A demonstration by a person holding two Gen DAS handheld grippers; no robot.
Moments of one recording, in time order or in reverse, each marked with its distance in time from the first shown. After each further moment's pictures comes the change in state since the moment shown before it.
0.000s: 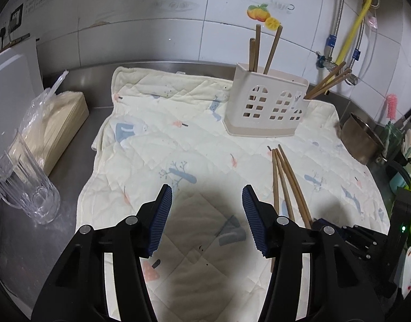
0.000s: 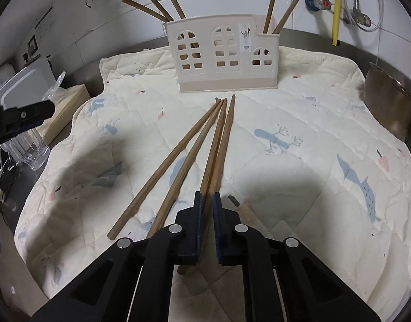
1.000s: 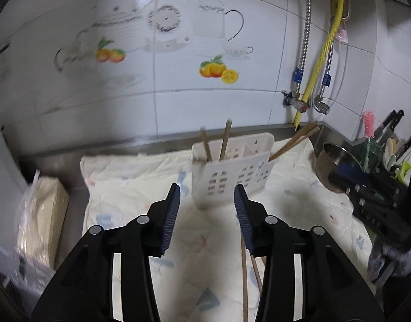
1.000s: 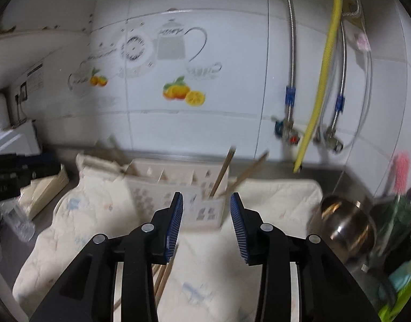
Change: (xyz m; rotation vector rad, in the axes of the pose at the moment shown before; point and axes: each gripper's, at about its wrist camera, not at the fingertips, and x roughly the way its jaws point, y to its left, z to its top) left arm -0.027 -0.055 0.118 0.153 -0.118 -0.096; right arm -0.093 -0.038 0.153 -0.107 -0.304 -0.109
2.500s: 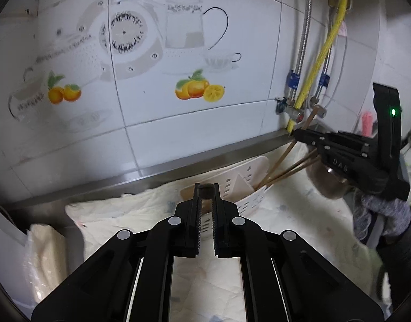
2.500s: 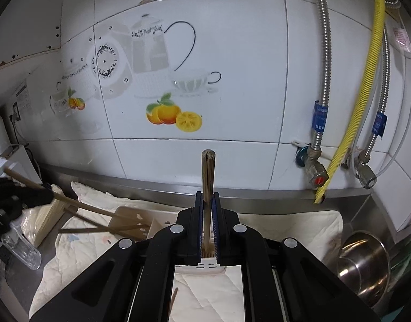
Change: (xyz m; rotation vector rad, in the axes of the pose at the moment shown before) left arm 0.055 -0.014 0.103 0.124 0.097 -0.062; right arm 0.092 -0.037 0.115 0.022 0.054 0.069
